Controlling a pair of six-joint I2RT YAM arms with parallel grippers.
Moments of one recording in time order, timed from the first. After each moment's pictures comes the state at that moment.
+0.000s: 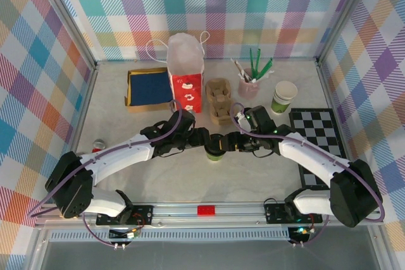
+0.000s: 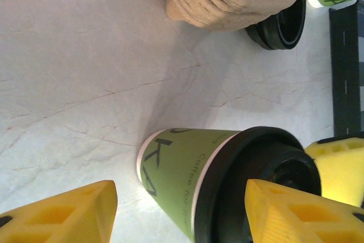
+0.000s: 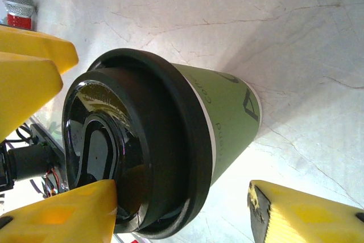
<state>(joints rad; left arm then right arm) -0.79 1.36 0.90 -0.38 0.05 -0.87 0.57 1.27 0.77 -0.47 -0.50 0.49</state>
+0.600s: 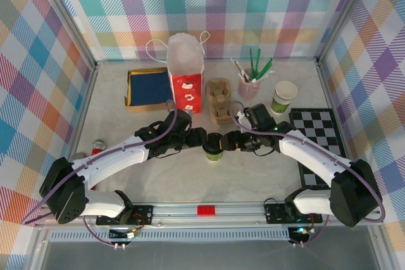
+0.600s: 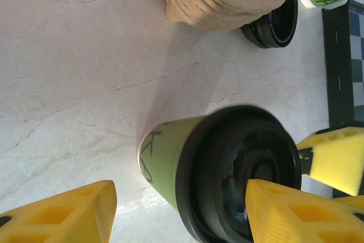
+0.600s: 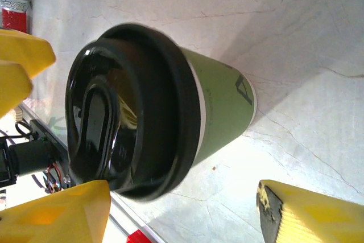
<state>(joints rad) -0.79 1.31 0.90 -0.42 0.04 -0.86 0.57 1.28 0.83 -0.55 -0.51 0.49</state>
